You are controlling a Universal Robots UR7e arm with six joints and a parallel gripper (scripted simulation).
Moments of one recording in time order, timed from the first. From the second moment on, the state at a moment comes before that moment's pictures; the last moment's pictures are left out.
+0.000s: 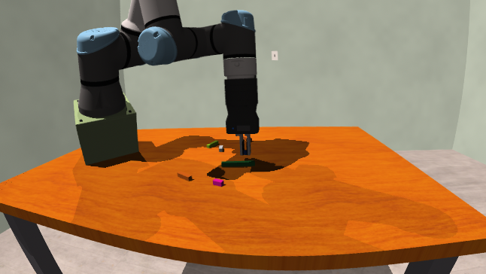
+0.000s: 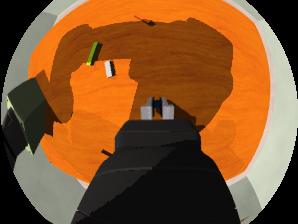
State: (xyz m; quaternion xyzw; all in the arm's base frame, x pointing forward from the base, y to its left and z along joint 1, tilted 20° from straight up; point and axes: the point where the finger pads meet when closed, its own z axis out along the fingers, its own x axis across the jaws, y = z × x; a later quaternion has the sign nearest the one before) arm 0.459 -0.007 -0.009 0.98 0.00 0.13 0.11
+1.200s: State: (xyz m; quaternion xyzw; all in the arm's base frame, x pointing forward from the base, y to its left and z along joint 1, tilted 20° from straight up) arm 0.463 -0.010 -0.020 0.98 0.00 0.13 0.11
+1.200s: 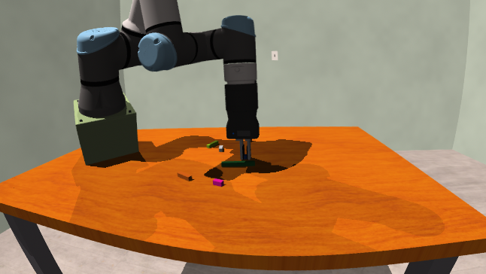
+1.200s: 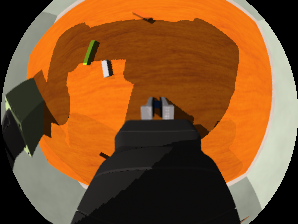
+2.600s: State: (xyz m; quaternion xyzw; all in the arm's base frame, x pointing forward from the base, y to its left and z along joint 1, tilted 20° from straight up) arm 0.463 -0.010 -0.021 0.98 0.00 0.13 0.11
